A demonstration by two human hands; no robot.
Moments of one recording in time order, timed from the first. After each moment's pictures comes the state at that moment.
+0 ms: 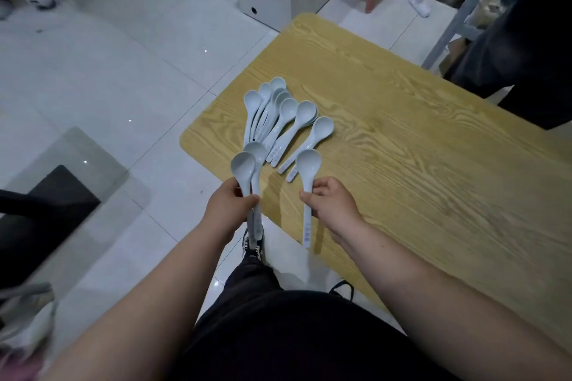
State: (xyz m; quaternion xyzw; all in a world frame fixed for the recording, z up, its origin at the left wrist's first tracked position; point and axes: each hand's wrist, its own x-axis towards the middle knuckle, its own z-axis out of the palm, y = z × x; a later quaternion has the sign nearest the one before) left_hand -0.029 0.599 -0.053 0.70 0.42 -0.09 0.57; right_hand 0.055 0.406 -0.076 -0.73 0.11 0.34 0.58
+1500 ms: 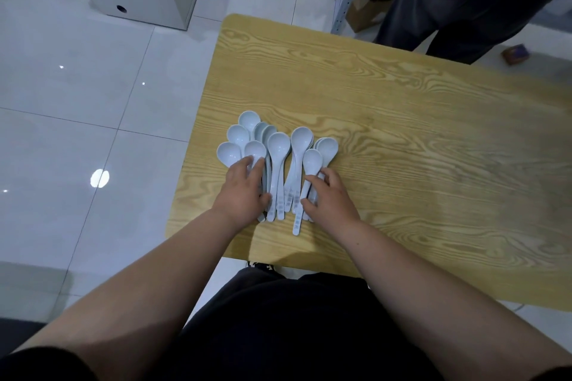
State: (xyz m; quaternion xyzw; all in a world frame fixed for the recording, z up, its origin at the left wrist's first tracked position) left_hand 0.165 0.738 -0.138 0.94 -0.10 -0.21 0.23; right_hand 0.127 0.521 -0.123 -0.93 0.08 0.24 0.28
